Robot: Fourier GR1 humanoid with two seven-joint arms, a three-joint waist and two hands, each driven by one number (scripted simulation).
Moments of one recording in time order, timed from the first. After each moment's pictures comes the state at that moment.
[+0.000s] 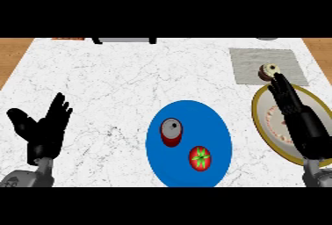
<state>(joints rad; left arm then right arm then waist) -0.08 0.40 -0.16 -1.45 0.42 0.43 0.18 -0.09 -0.47 0.16 -1.63 -0.25 -0.11 -0.07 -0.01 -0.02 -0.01</state>
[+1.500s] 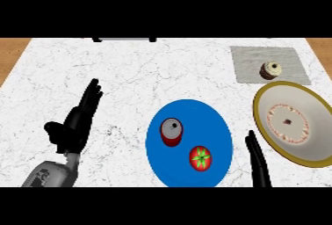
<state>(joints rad) -0.16 0.33 -0.30 -1.49 0.24 0.31 -0.02 0.36 -0.04 0.70 -2.18 0.99 -0.54 0.47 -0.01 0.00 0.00</state>
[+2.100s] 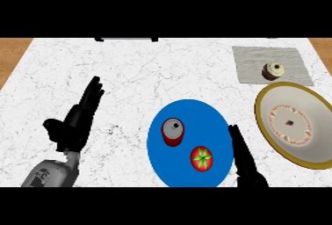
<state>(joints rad) -0.17 0.31 -0.28 -1.52 0.22 0.29 0.03 0.20 0.00 0.69 -2.19 0.99 -0.19 0.93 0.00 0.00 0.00</state>
